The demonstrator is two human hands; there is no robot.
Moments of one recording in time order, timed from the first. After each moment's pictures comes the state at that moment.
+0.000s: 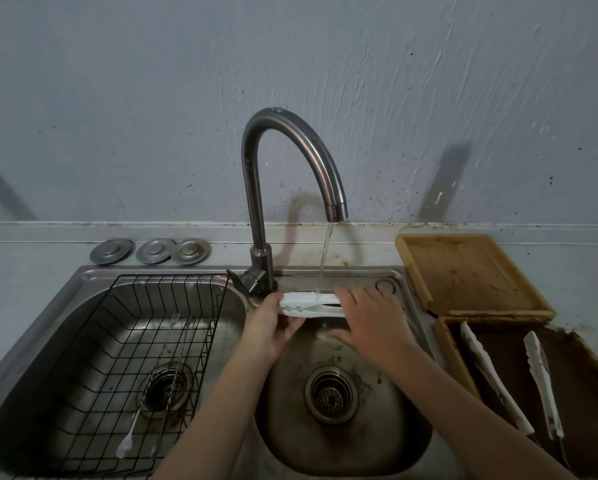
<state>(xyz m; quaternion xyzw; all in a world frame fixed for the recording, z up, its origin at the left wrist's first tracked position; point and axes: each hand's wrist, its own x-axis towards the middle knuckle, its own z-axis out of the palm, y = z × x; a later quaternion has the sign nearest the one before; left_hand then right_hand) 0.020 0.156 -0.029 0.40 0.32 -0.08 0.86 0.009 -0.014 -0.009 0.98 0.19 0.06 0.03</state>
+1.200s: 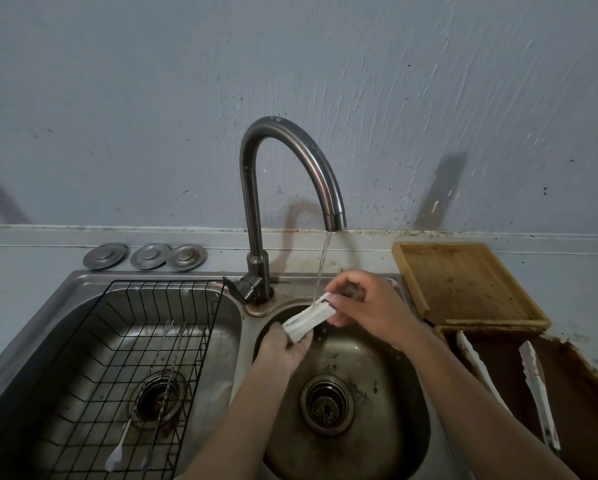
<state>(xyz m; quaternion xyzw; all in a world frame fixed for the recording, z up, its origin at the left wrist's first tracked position) 0.032 0.131 -0.051 0.18 0.37 -0.08 0.91 0.022 -0.022 0.029 0.82 0.14 -0.07 -0.55</state>
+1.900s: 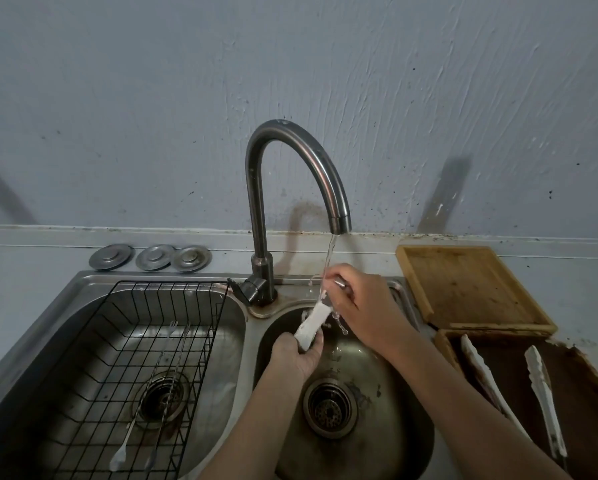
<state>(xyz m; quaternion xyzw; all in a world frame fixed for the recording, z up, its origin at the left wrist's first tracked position) 0.022 0.119 -0.047 0.10 0.43 -0.09 0.89 0.019 -0.002 0.034 0.88 0.24 0.12 -0.39</state>
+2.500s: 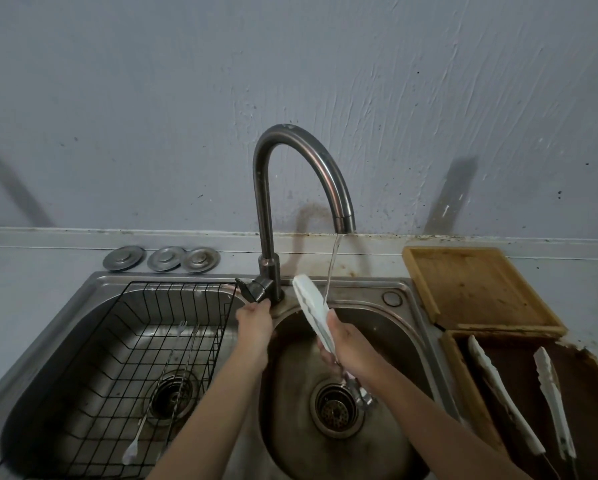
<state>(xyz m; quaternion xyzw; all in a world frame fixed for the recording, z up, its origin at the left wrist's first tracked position) 0.021 0.177 -0.026 0.60 0.33 0.00 0.73 0.003 0.020 -0.037 0.77 0.01 -0.22 -0.60</state>
